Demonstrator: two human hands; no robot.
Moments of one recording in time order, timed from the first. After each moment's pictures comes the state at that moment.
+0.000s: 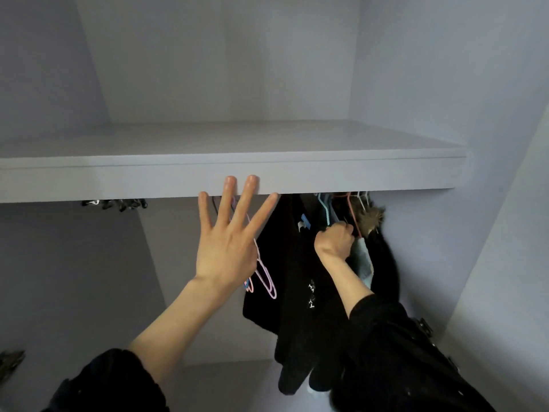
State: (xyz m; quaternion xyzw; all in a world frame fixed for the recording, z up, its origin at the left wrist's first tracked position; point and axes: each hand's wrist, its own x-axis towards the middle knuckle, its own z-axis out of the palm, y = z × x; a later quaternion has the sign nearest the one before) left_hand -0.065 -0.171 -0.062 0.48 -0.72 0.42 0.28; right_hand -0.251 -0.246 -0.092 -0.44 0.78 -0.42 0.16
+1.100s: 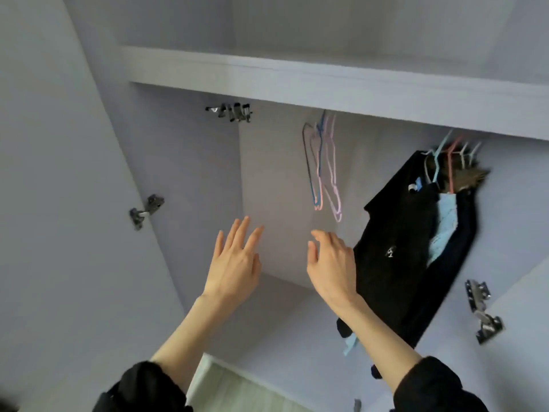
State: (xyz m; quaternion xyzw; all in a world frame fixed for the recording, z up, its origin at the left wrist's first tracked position) left_hand -0.016 -0.001 -0.192 0.72 -0.64 0.09 0.23; right_hand -0.181 -0.076 -0.188 -0.80 0.50 -0.33 0.01
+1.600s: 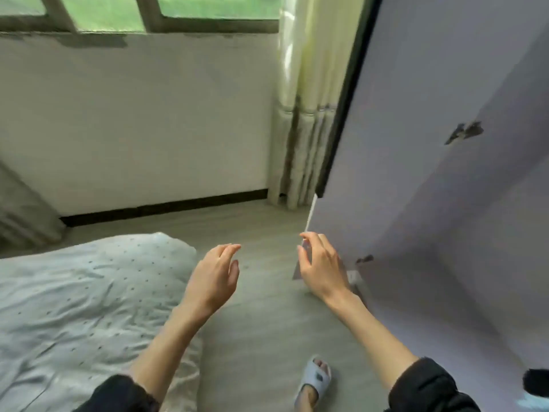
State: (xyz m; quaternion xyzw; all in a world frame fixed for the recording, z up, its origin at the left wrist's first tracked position) left_hand 0.012 0.545 -0.298 0.95 -0.18 -0.01 0.27; right_hand -0.030 0.341 -0.275 -0.94 0.09 -0.11 0.31
